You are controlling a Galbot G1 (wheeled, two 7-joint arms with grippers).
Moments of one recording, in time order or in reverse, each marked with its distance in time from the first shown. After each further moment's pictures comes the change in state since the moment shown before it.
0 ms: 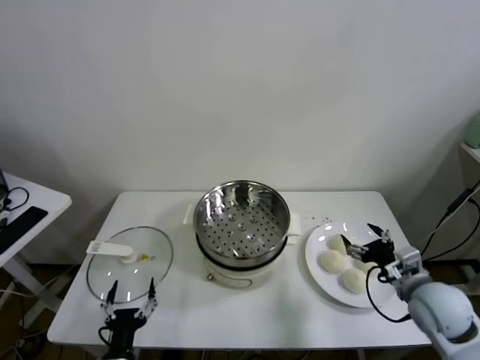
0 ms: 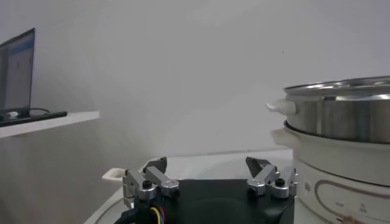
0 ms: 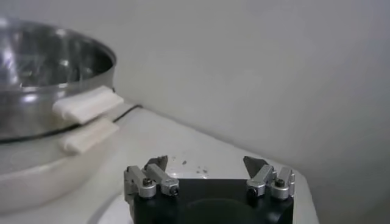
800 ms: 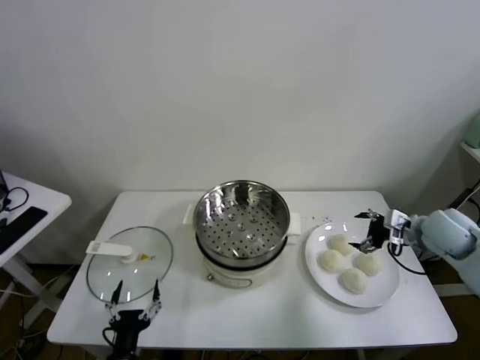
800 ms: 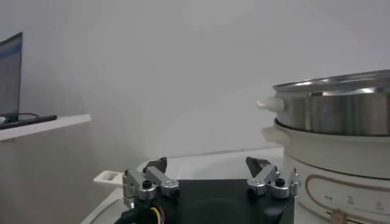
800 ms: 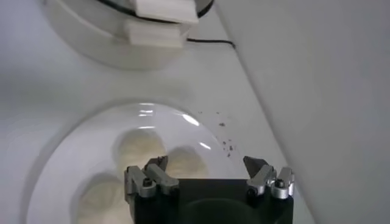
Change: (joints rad) left arm 0.009 0.000 0.012 0.013 0.038 -0.029 0.003; right arm 0.955 -0.199 -0.938 -0.423 -0.191 0.230 -0.647
